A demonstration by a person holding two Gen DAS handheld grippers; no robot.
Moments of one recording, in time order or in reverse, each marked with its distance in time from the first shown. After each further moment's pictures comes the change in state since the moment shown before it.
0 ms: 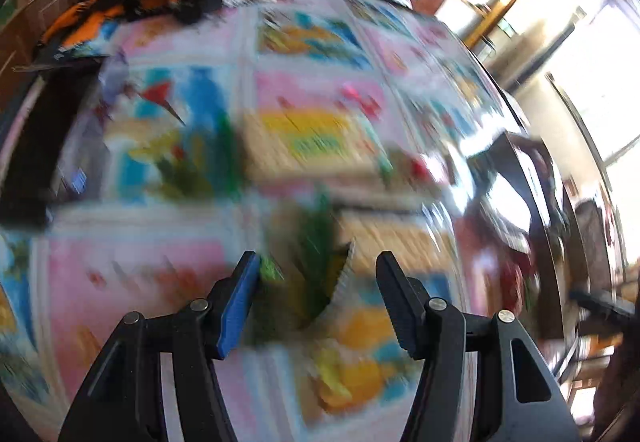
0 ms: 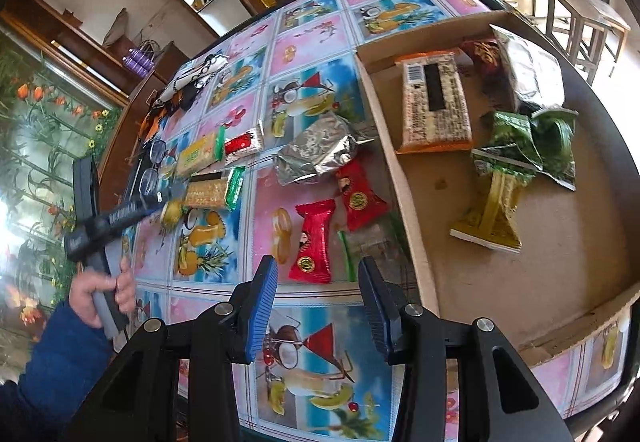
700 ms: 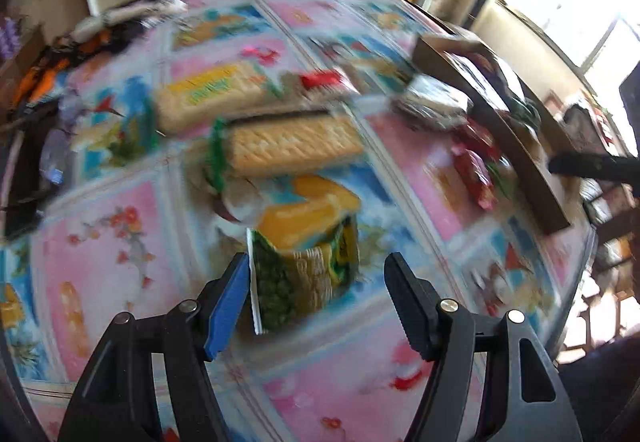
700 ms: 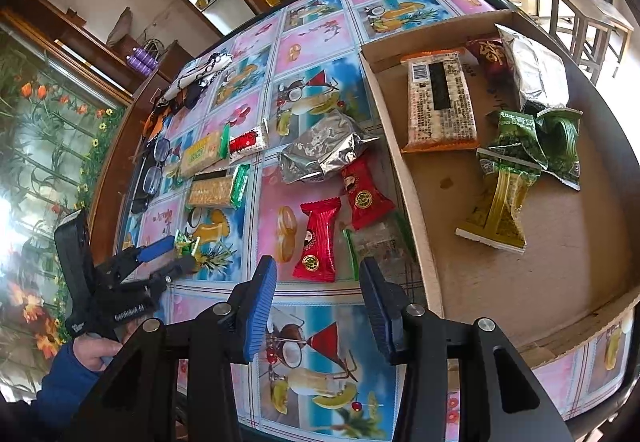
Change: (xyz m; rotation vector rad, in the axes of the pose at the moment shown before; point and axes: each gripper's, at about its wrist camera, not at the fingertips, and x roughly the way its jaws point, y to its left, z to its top) left arm -0.013 -0.052 -0.055 0.288 0.049 -0.003; right arm 0.000 0.004 -0.002 -0.010 0.001 0.014
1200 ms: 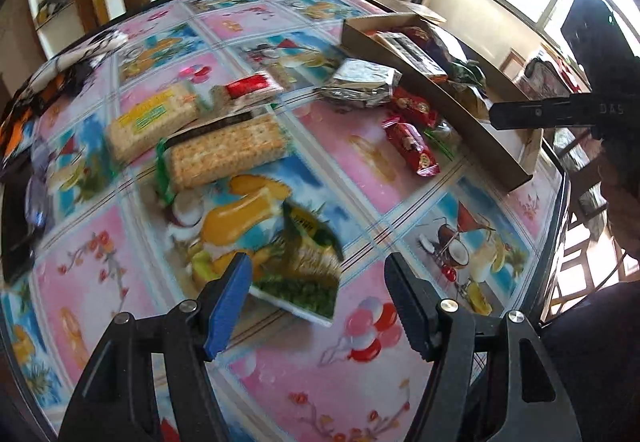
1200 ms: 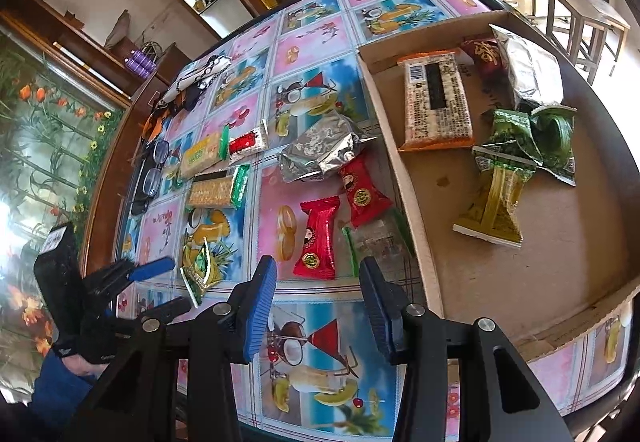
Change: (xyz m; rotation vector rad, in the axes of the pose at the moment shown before) left arm -0.012 -0.037 -0.002 0.194 0.016 -0.038; right arm -0.003 0.002 -0.003 0.003 -0.008 -0.005
